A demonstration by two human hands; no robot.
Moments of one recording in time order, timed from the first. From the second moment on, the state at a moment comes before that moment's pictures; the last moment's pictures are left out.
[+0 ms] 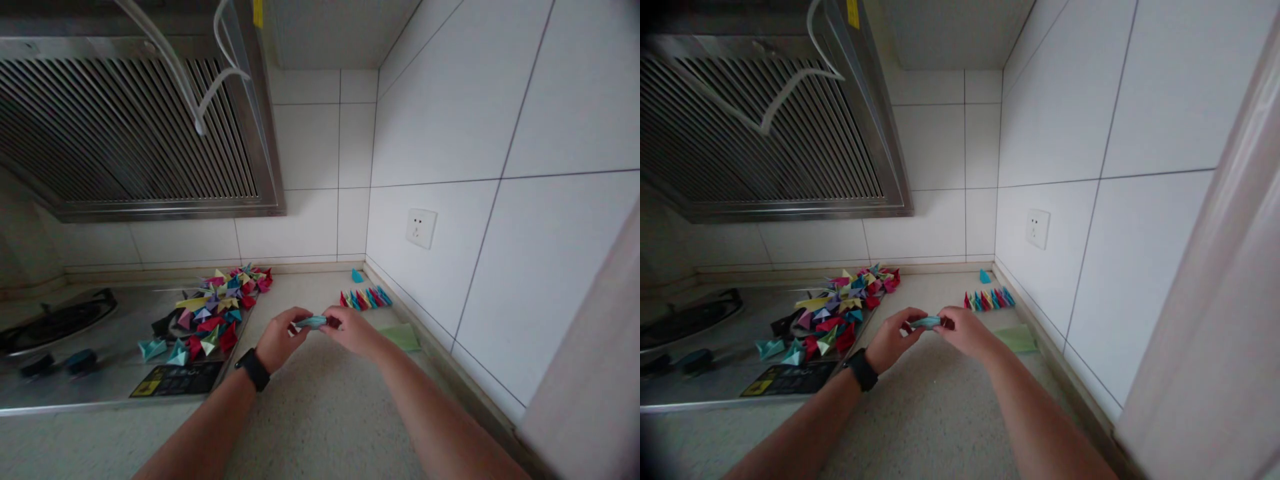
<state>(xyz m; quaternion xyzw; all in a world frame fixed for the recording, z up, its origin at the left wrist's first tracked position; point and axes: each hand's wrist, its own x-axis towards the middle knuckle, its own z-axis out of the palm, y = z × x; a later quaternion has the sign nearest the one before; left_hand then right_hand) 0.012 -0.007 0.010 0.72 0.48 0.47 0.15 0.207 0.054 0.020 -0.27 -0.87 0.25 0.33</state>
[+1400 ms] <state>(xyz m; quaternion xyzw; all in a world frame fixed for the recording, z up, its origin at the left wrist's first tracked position) 0.007 0.006 -0.018 0.62 0.48 0.49 0.39 0.203 0.059 0.006 -0.28 -0.81 0.43 0.30</state>
